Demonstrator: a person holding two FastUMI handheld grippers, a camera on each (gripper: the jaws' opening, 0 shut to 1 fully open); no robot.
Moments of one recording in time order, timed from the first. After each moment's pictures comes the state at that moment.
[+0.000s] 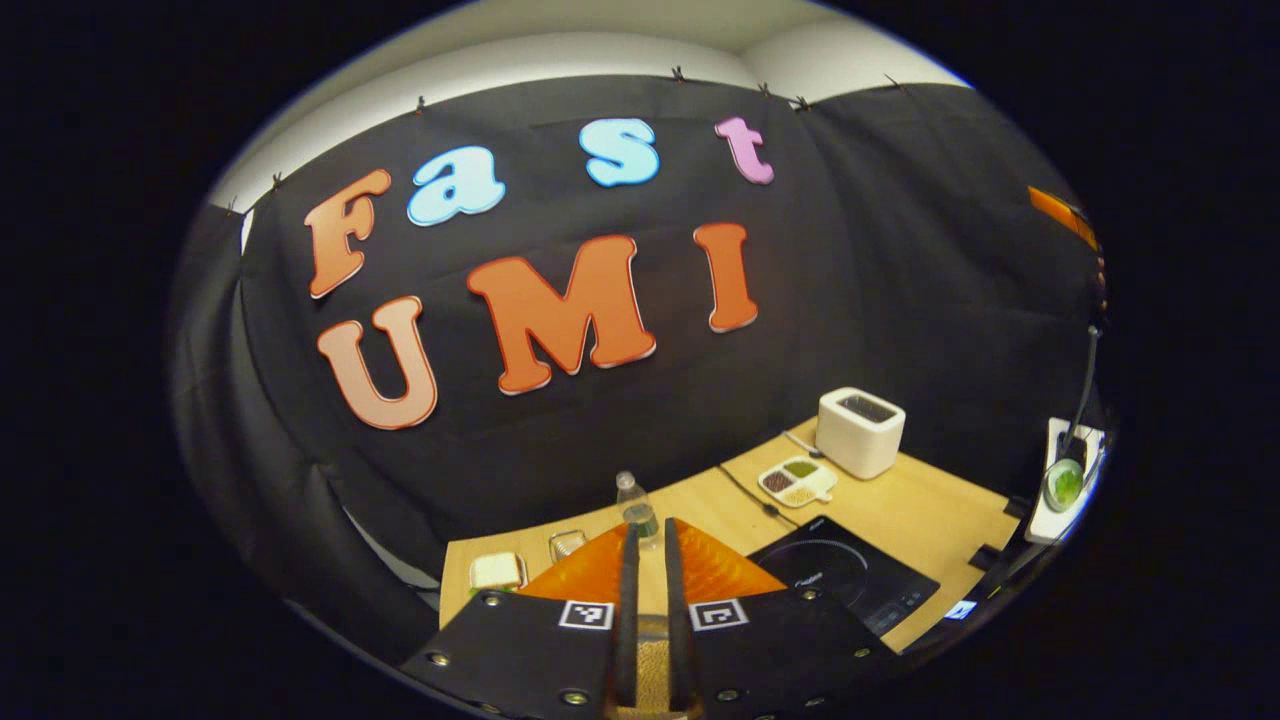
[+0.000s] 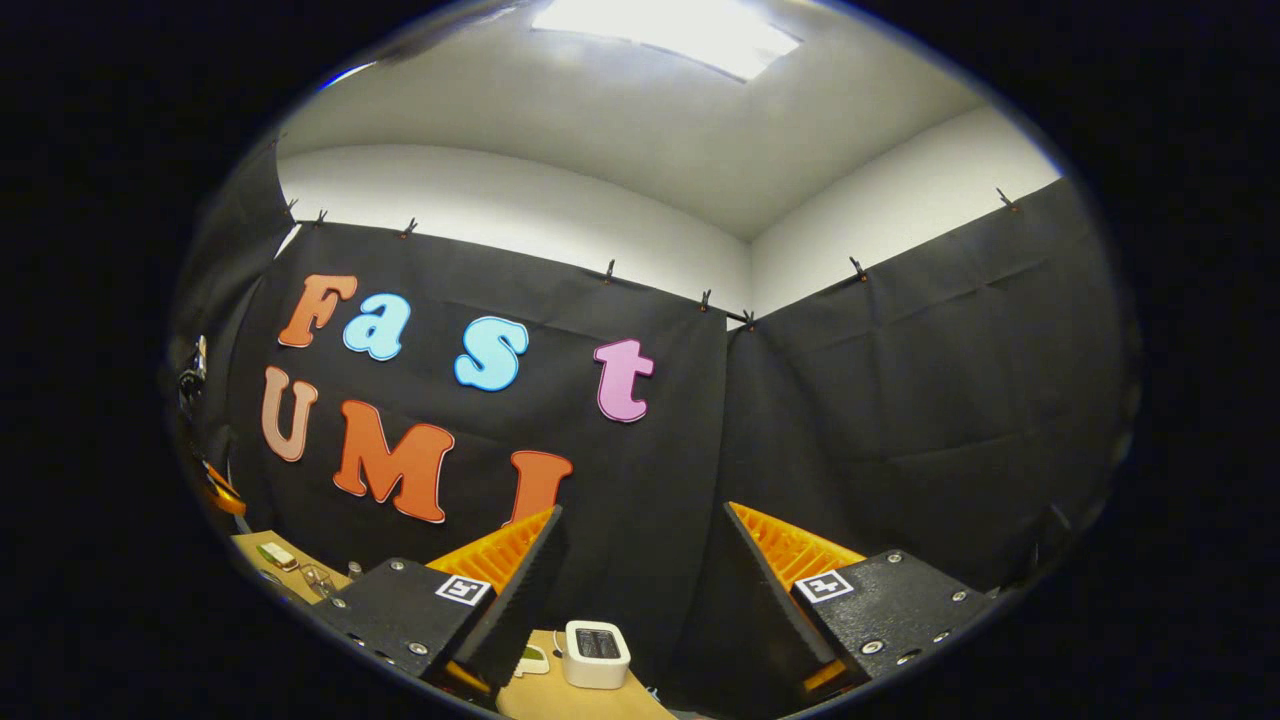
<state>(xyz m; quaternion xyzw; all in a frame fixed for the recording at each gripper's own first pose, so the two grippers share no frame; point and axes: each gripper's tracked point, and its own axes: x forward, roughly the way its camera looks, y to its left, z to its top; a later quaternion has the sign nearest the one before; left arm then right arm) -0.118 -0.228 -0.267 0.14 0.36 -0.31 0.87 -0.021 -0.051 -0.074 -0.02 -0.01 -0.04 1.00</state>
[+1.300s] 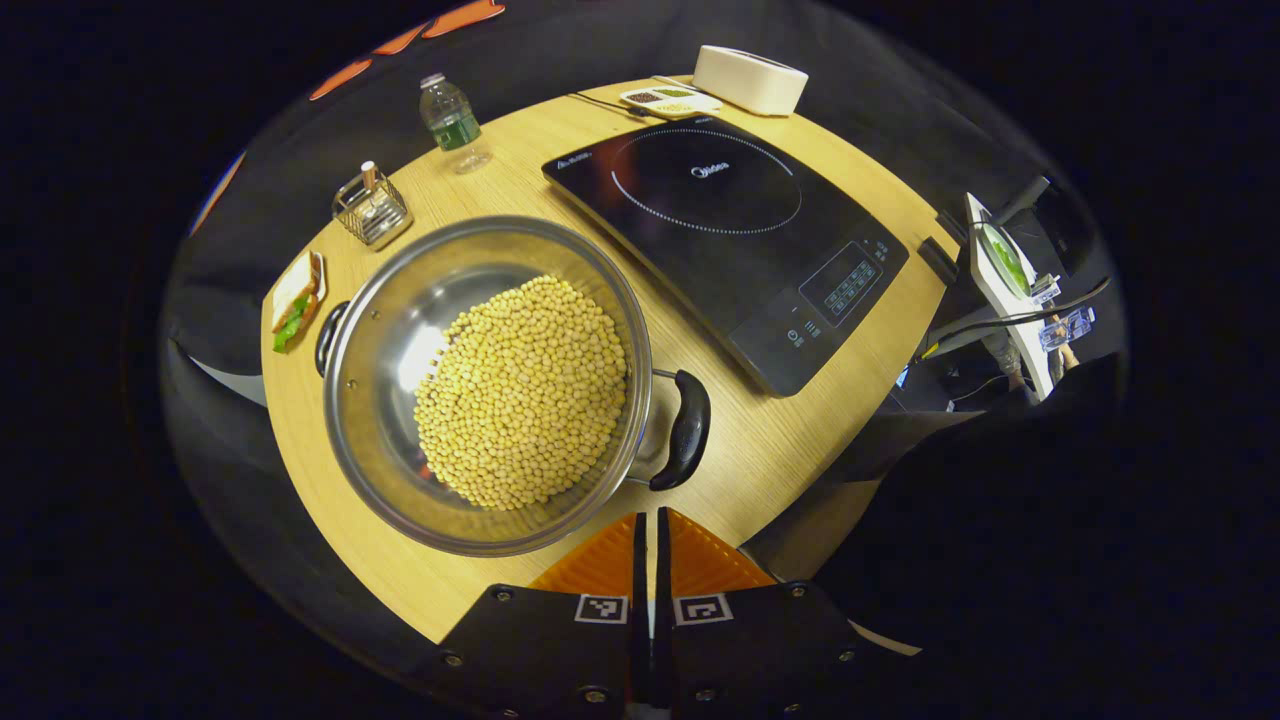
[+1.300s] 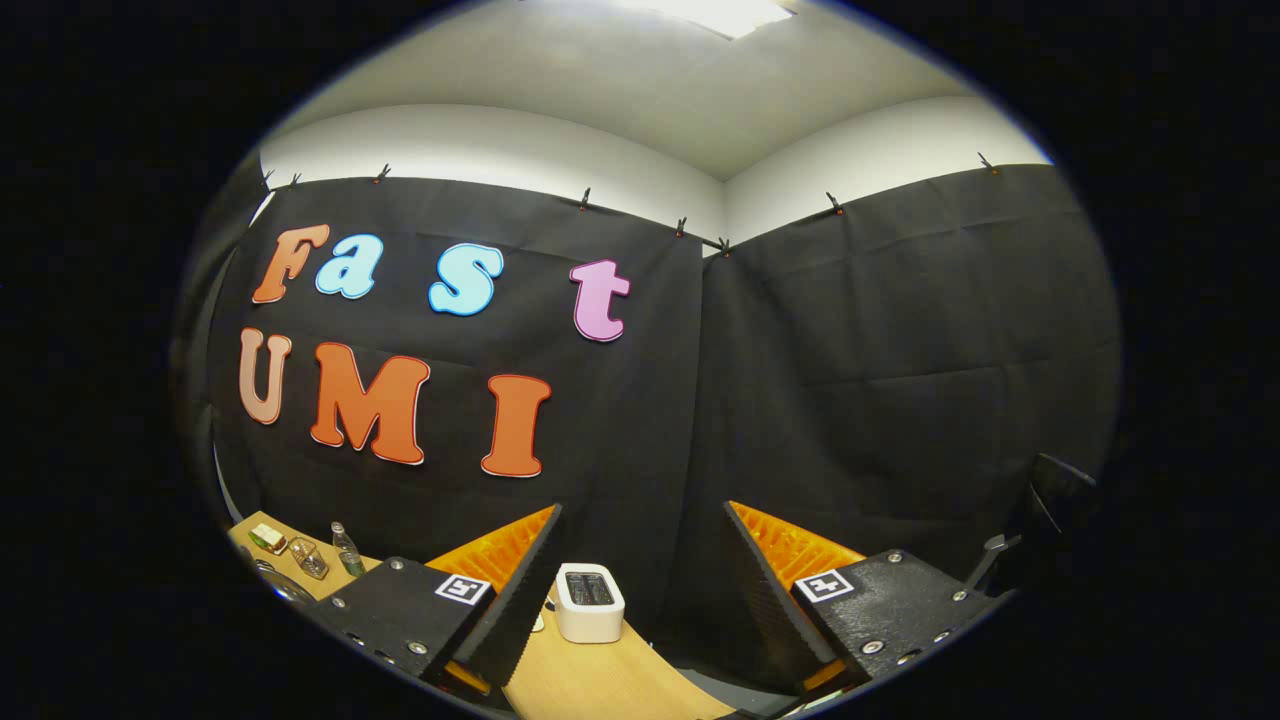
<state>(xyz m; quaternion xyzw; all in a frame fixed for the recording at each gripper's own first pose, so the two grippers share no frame) -0.404 -0.097 -0.479 0.21 0.73 -0.39 0.53 -0.042 -0.051 -0.165 0.00 0.08 -0.07 0.99</state>
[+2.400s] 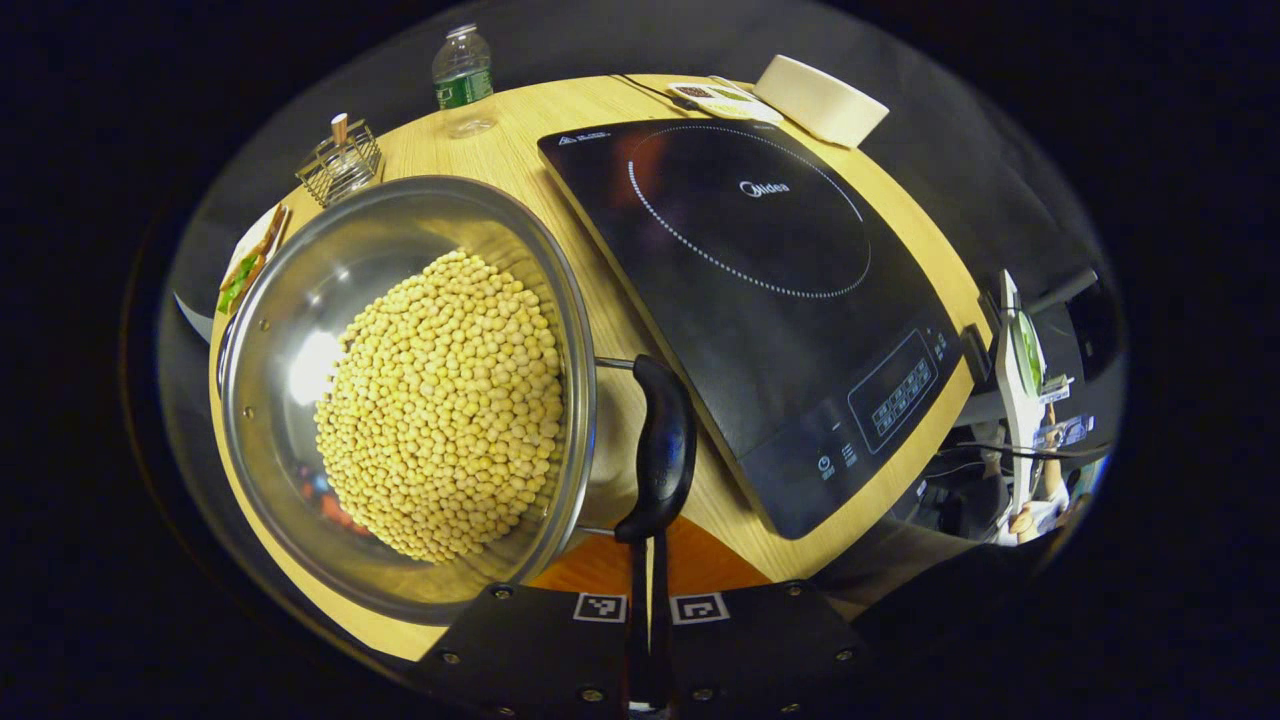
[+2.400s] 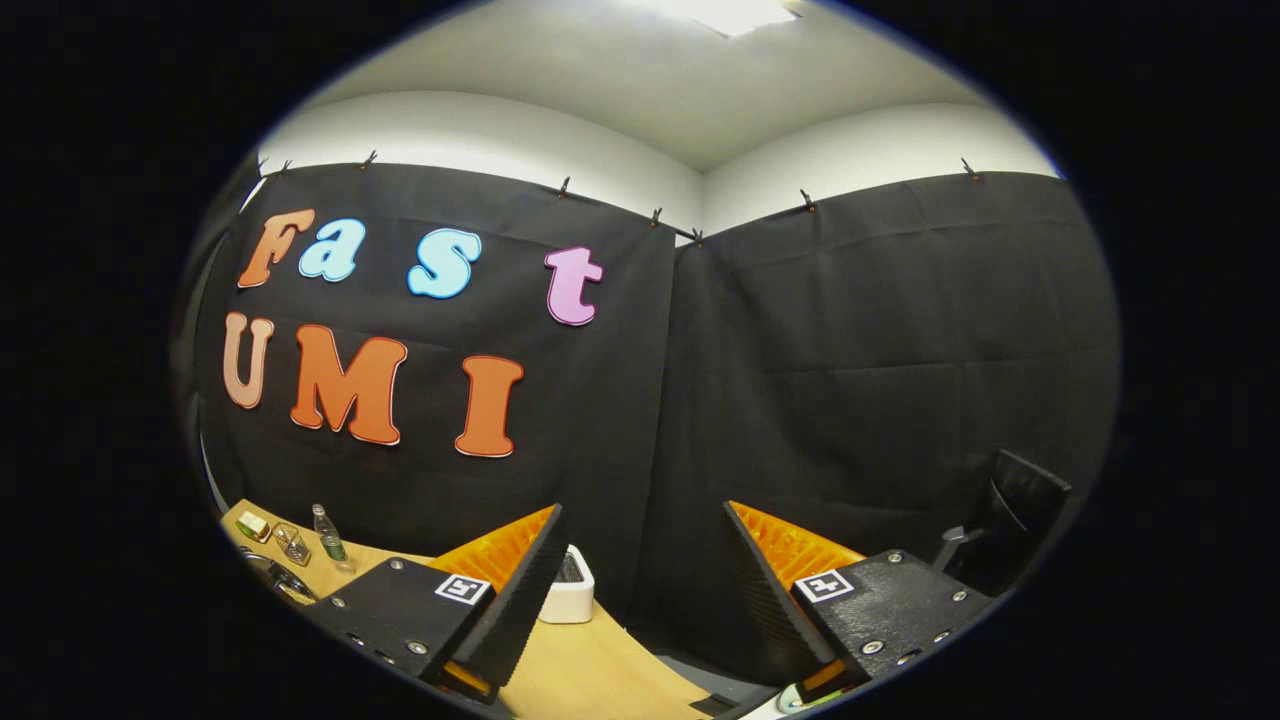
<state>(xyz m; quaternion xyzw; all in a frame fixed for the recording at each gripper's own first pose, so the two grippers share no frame) -0.402 -0.174 -0.549 0.11 0.76 -0.34 0.54 -0.079 -0.071 -0.176 -0.01 0.11 -0.11 0.99</state>
